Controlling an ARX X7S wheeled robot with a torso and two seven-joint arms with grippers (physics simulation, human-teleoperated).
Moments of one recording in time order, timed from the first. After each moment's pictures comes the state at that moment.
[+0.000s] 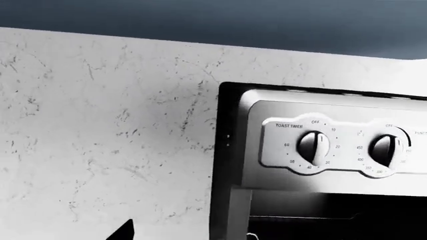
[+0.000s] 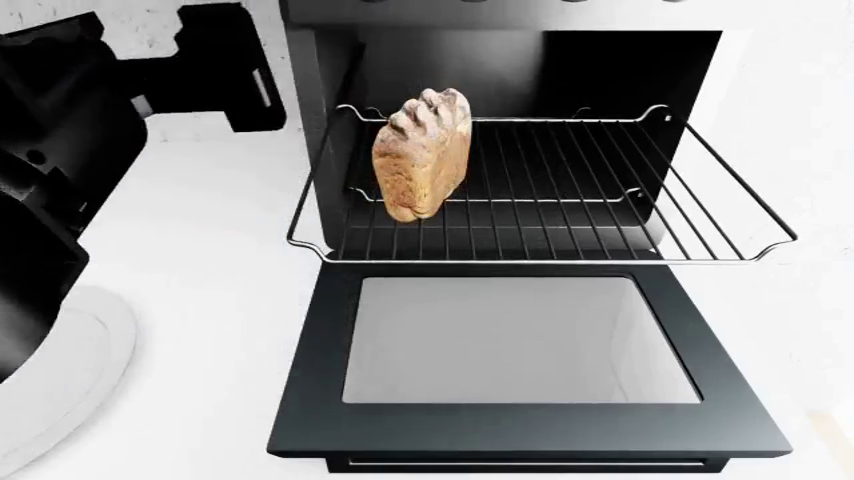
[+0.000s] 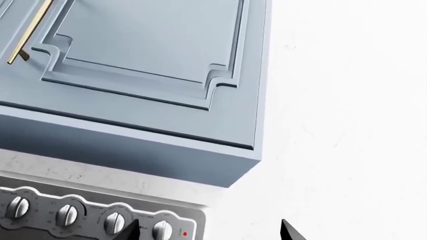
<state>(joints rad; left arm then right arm) -1.30 -0.65 0.28 0.54 -1.85 -0.96 -1.34 -0.78 0.95 1.30 -1.05 1.18 -0.04 0.41</state>
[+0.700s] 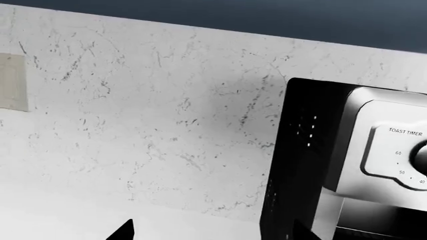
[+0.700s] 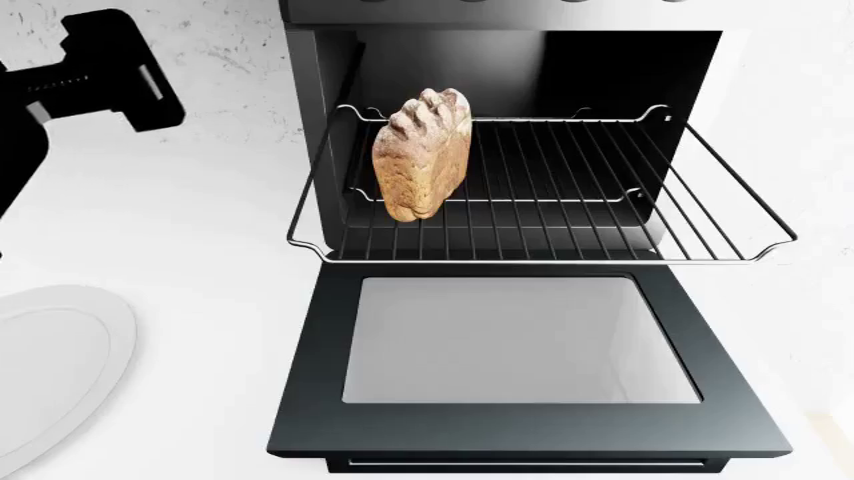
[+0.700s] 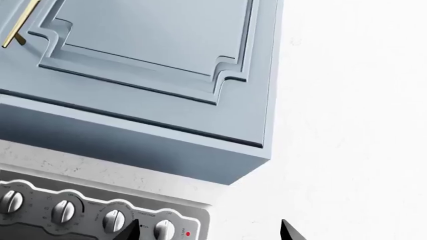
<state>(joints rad) -1.18 -0.81 0.18 0.49 -1.81 -0.93 -1.27 -0.78 1.14 1.24 -1.05 1.13 -0.01 0.61</state>
